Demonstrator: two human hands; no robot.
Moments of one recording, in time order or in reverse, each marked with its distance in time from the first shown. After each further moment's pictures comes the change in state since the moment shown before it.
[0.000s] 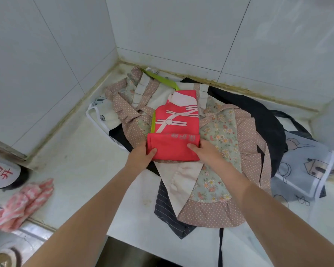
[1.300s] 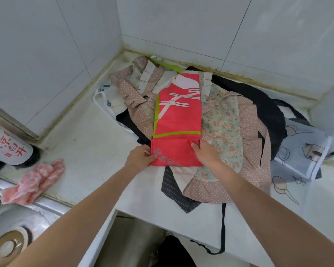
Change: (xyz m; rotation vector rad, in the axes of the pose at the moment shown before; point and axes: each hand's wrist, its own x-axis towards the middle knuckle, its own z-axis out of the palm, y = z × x) left_hand -0.054 -0.025 -0.001 -0.051 -0.086 -0.111; right_hand -0.041 0.017 0.036 -0.379 0.091 0.055
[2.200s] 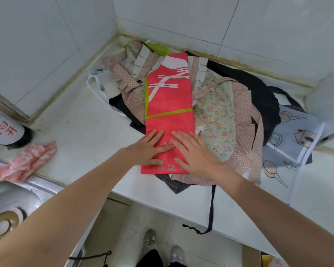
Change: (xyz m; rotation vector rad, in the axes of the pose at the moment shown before) left_hand -0.010 0.010 0.019 1.023 -0.446 0.546; right_hand -0.055 0.033 0.005 -0.677 -0.004 -0.795
